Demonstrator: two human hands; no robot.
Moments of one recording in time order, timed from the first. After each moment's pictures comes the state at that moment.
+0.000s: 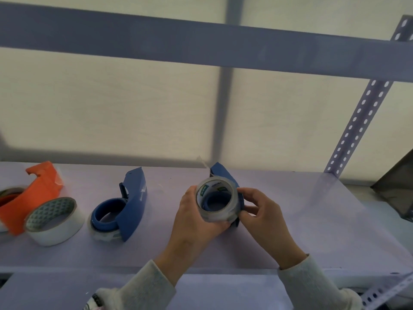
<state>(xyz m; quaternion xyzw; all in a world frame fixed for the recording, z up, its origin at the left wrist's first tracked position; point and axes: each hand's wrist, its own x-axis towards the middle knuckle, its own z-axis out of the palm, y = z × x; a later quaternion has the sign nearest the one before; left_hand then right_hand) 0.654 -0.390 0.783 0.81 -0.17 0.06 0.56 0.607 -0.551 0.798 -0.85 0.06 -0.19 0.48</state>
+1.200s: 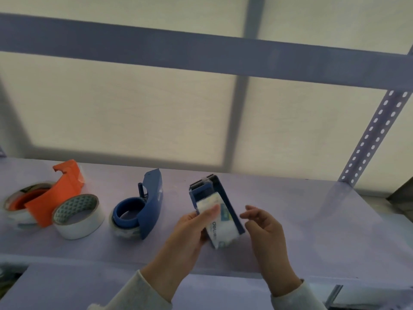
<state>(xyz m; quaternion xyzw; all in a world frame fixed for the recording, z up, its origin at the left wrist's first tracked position) 0.634 -0.346 0.811 0.55 -0.04 -0.25 0.80 0.597 -0.504 0.785 -0.75 0.19 -0.21 0.60</state>
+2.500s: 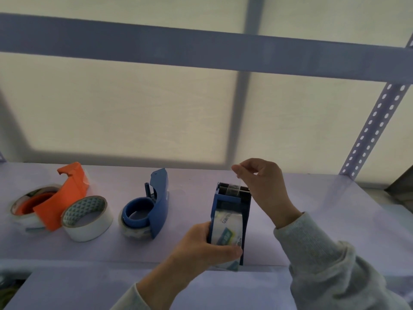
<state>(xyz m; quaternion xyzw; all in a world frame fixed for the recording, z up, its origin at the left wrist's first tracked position) 0.617 -0.325 0.815 0.71 -0.15 -0.30 0.62 0.652 -0.498 0.864 -0.85 0.07 -0.26 0.45</state>
